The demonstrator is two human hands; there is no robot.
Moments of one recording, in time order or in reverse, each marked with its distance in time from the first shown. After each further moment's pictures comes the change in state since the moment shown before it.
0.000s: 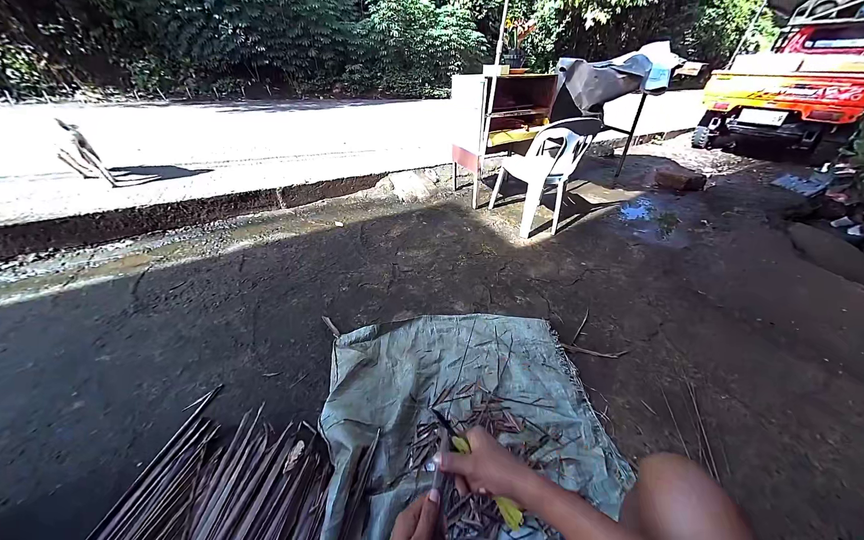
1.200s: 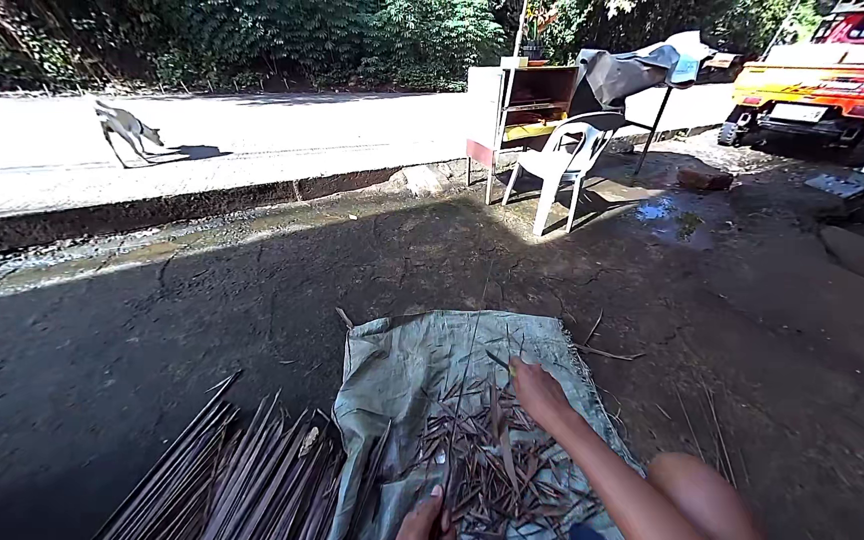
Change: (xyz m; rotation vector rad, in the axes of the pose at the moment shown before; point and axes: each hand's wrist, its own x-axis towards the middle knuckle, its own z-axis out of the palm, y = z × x) left_hand -0.007 0.004 0.000 -0.508 -0.025 -0.199; right_hand 0.016 -0.034 -0.066 -0.843 0.407 0.277
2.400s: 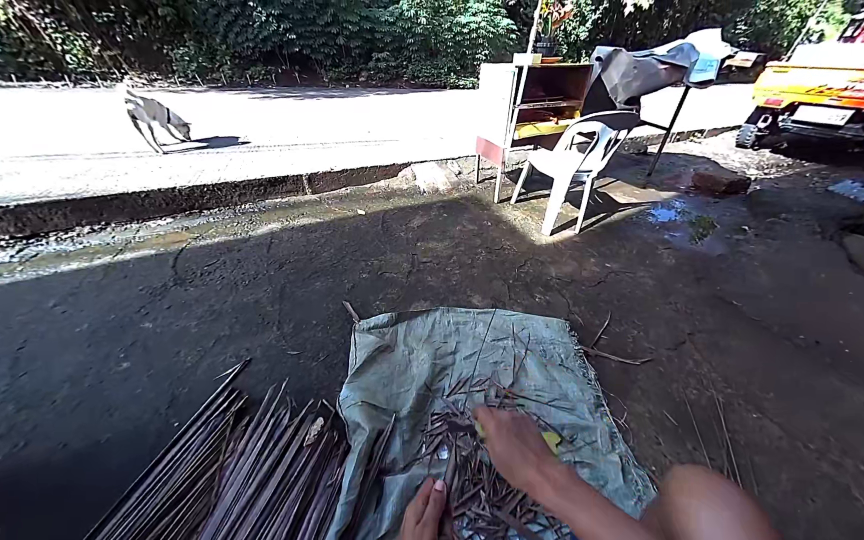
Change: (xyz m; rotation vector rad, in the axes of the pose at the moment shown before) left_hand 0.007 -0.008 -0.003 0.270 0.125 0.190; right_hand -0.043 -0.028 0.040 -0.109 -0.103 -0.328
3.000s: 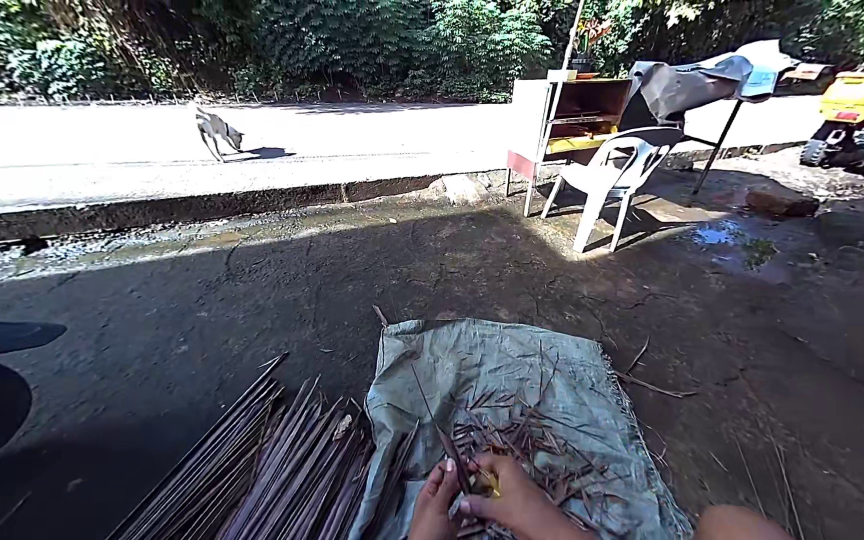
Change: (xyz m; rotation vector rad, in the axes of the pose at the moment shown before) left_hand 0.018 -0.004 -0.005 -0.489 0.190 -0.047; right_hand -0.007 -0.015 0.049 0.808 -0.058 -0.211
